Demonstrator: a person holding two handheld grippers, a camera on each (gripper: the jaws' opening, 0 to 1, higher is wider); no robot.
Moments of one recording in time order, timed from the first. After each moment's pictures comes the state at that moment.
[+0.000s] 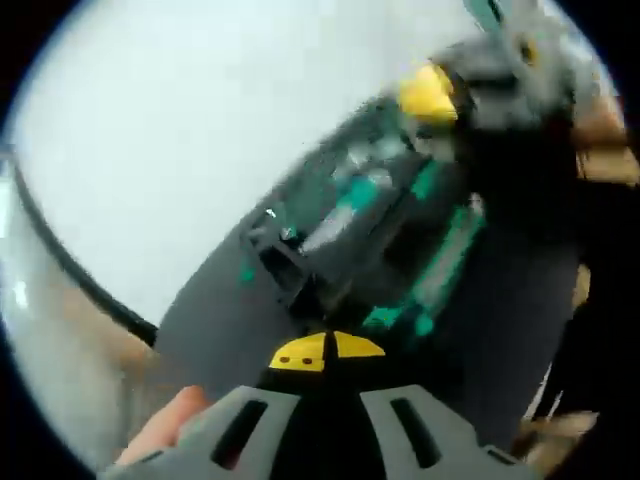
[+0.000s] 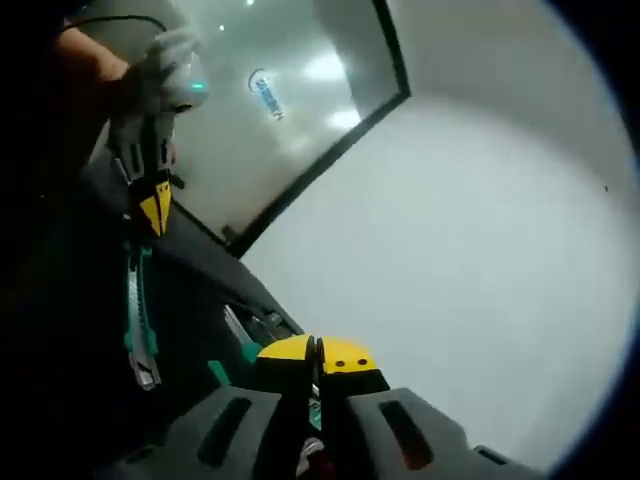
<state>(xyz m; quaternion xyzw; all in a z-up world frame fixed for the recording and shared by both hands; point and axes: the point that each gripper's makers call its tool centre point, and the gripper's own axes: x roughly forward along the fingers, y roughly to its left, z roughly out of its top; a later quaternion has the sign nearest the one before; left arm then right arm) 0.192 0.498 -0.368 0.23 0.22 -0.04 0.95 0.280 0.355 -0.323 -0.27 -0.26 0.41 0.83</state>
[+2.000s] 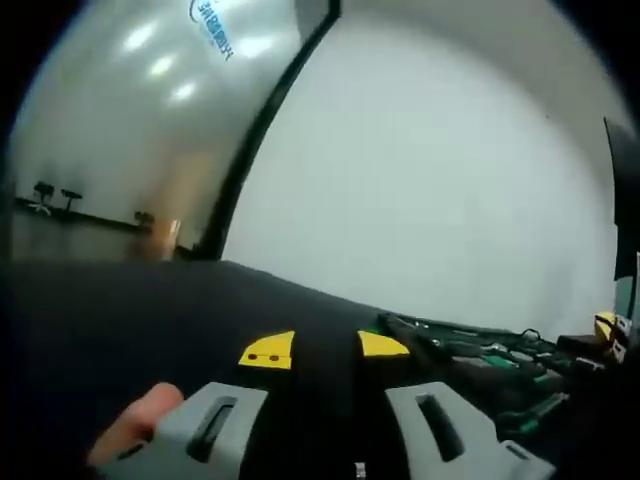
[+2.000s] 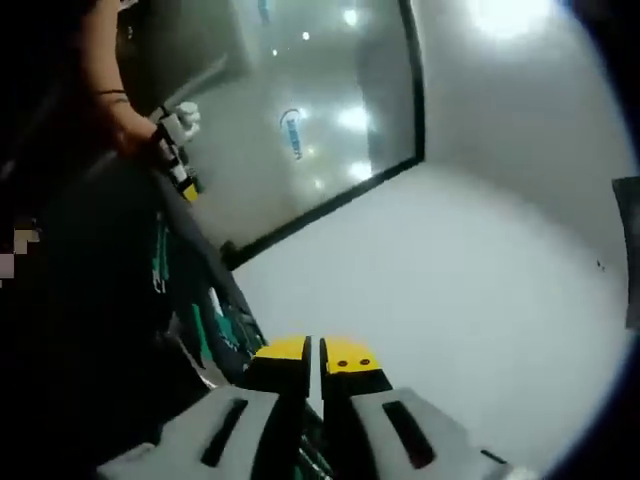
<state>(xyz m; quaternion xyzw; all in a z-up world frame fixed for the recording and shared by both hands) 0.156 0.623 -0.374 -0.13 -0.06 0.18 0.97 0.285 0.262 -0.313 -0.31 -0.35 0.41 0.79</state>
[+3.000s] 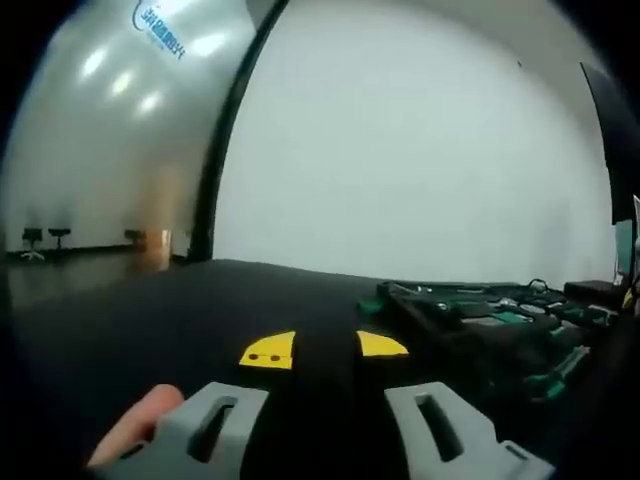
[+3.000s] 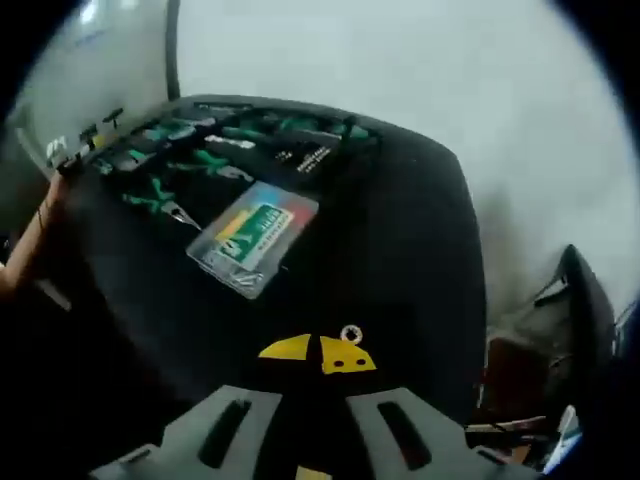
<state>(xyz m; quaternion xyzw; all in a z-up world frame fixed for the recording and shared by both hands) 0.175 0.636 -0.387 -0.06 0.00 0.16 0.98 0.376 -0.051 -0.423 -0.25 0.35 0.32 0.84</state>
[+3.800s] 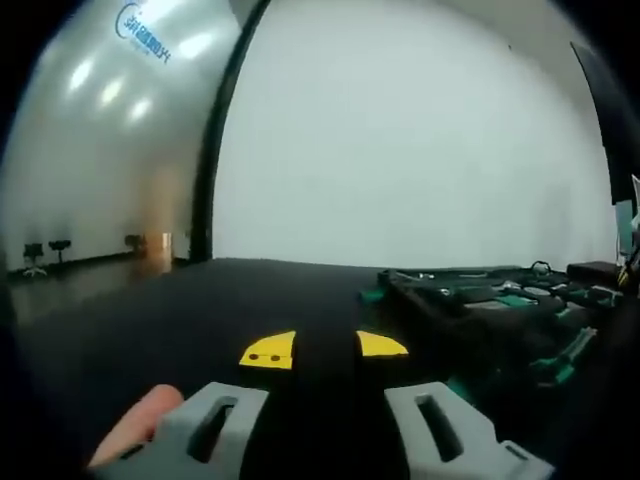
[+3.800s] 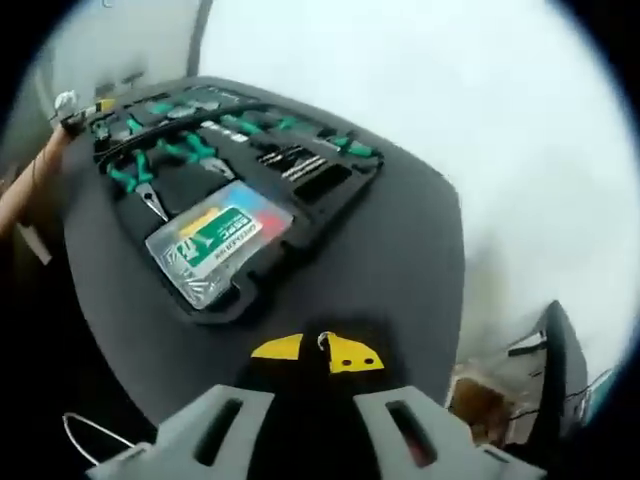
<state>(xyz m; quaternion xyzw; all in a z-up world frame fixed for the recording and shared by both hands) 0.177 0.634 -0.394 -0.03 0.02 0.16 0.99 0.406 -0.041 -0.411 -0.34 0.30 0.36 0.82</state>
